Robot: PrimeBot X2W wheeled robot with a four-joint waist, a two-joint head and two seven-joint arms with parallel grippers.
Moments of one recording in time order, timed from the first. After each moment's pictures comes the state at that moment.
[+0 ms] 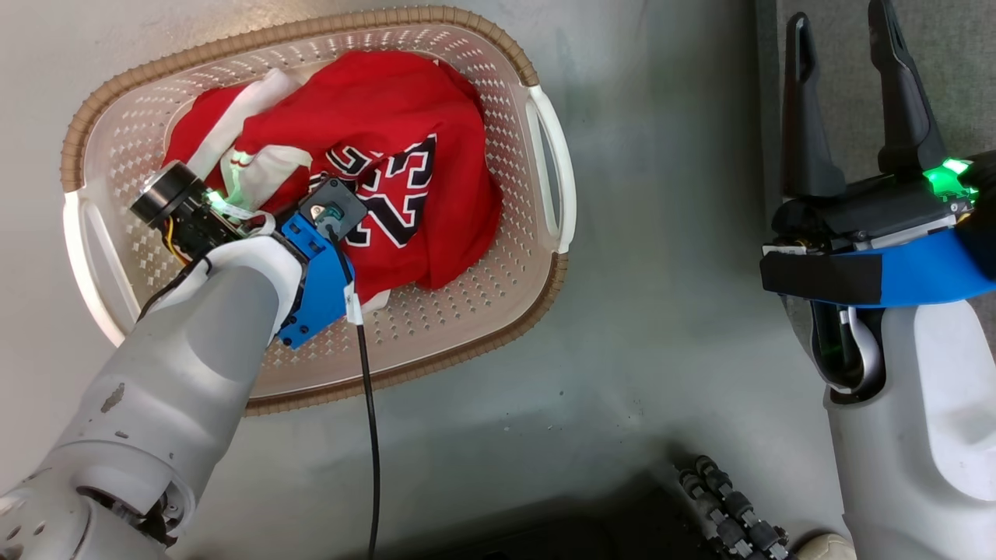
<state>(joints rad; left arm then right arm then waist) -1.07 0.18 -1.05 1.29 -0.25 -0.13 -0.06 -0.57 -0.05 0.03 0.06 0.18 0.13 -0.26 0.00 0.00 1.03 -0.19</state>
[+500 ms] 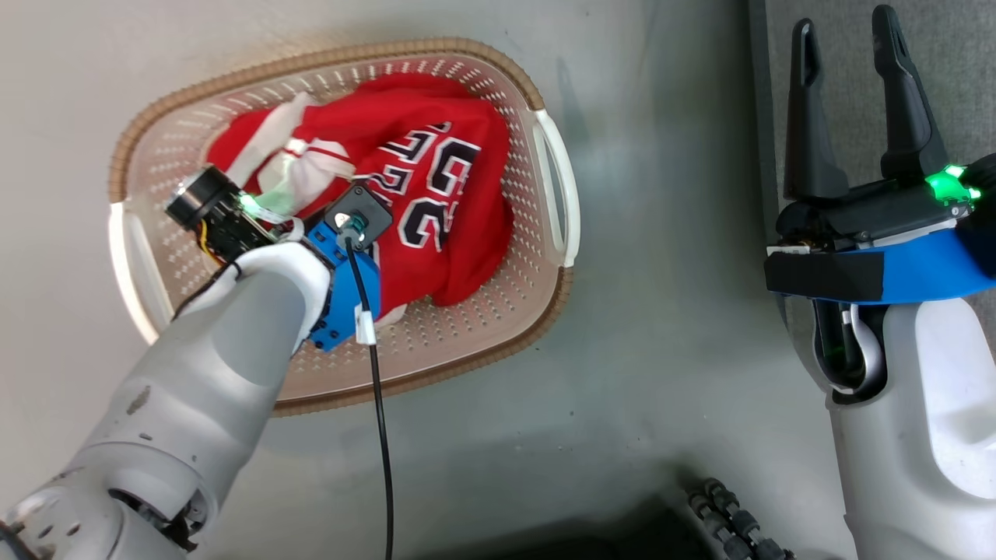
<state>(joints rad) -1.06 0.15 -1.11 1.28 -0.33 -0.13 -0.14 -0.57 -0.05 0.02 0.08 0.18 0.13 -0.26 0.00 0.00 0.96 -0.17</state>
